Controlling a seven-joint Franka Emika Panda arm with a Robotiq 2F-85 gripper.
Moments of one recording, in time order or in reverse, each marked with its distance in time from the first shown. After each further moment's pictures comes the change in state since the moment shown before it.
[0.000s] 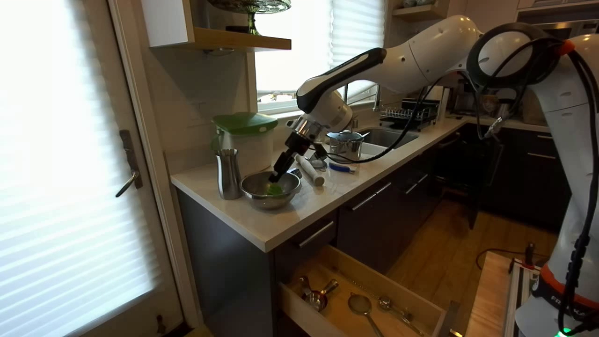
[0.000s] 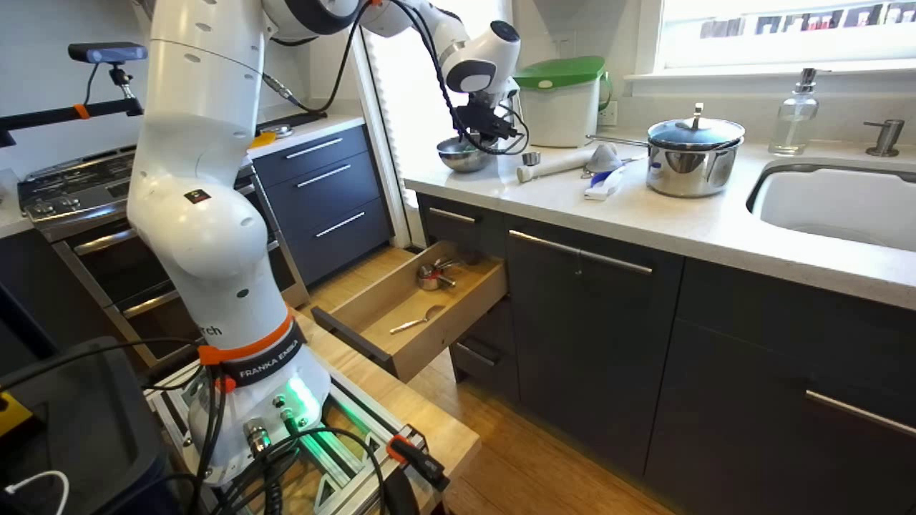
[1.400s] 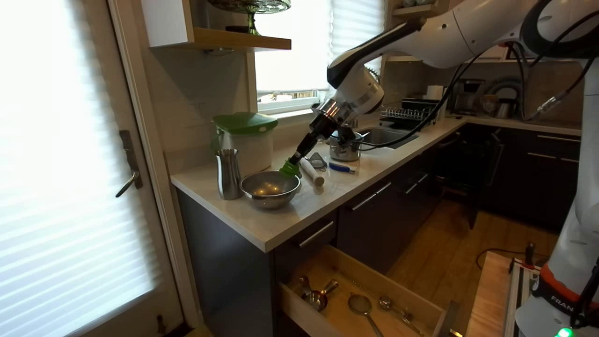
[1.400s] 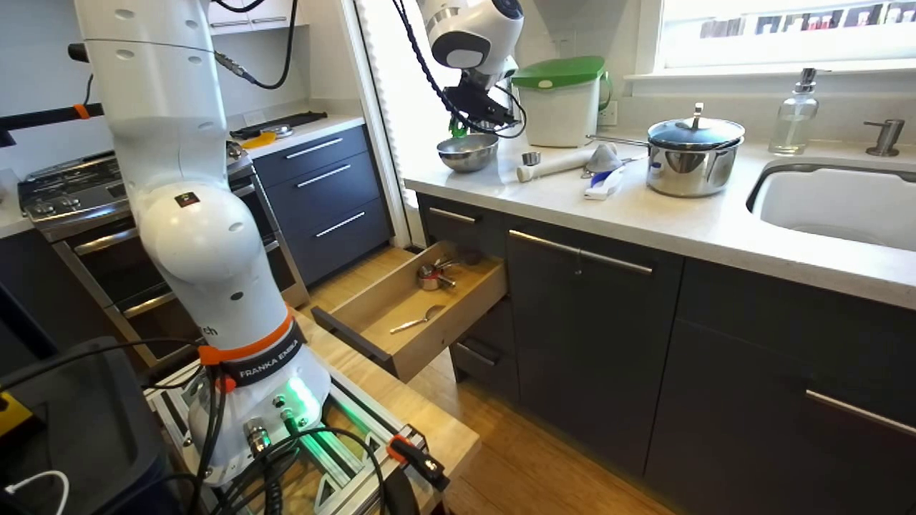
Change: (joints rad) arm -0.100 -0.269 0.007 -0.251 0.175 -0.099 -0.176
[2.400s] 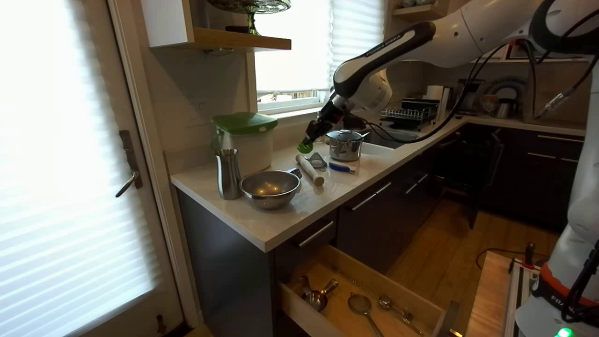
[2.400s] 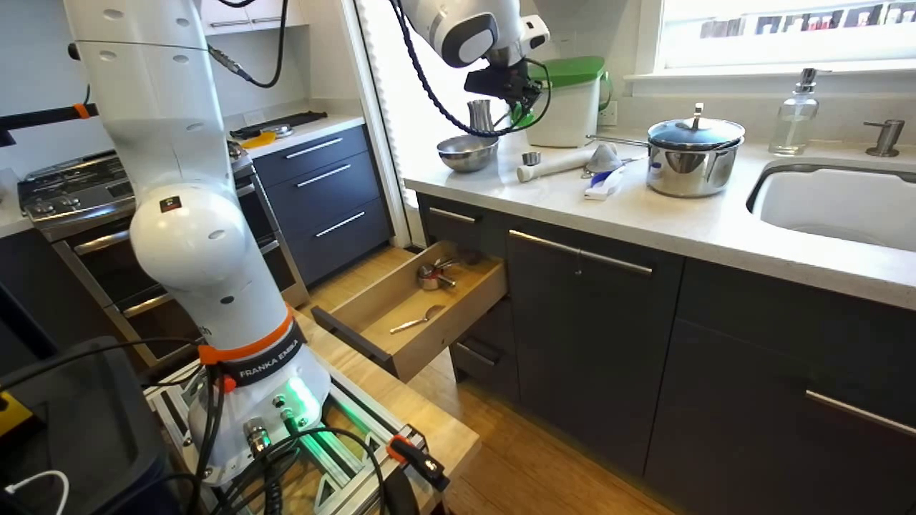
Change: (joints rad) arm -0.163 -0.046 0.135 -0.057 -0.393 0.493 0.513
